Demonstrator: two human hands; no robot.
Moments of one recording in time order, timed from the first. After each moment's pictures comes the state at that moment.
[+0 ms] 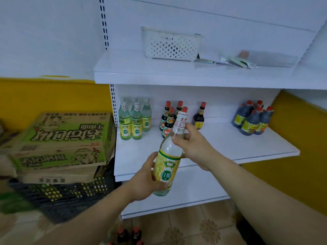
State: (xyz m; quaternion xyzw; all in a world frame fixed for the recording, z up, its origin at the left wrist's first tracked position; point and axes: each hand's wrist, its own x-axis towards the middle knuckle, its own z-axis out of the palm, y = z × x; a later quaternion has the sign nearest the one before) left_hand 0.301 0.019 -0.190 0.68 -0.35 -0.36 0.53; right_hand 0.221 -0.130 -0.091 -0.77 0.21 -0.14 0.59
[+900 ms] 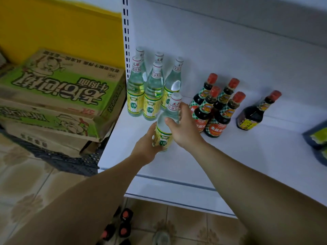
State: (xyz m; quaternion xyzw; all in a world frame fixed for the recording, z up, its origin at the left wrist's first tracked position) left_hand 0.488 -0.130 -0.371 0.84 -0.15 -0.19 0.49; right_hand 0.458 -0.253 -0.273 -0.86 0.14 -0.09 0.48
